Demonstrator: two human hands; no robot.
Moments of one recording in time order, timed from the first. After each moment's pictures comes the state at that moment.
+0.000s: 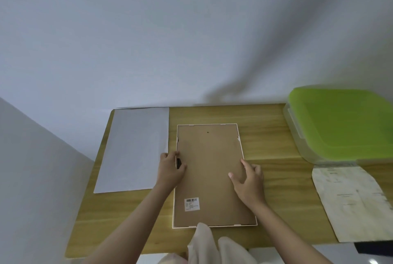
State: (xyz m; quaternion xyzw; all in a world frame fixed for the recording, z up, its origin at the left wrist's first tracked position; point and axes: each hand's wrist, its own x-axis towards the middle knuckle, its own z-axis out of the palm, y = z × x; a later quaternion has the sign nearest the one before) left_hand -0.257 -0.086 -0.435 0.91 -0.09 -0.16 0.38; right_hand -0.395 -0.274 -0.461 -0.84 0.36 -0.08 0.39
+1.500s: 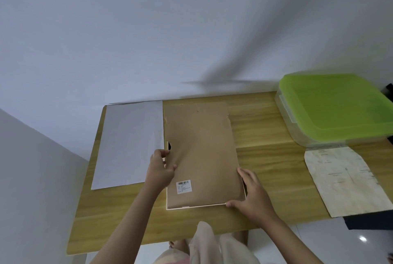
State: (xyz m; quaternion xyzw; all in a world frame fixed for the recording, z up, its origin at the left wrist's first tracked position) left_hand -0.269 -0.053 -0.443 0.88 -0.07 -0.21 0.43; right_hand -0.463 -0.250 -0.437 -0.87 0.27 0.01 0.40
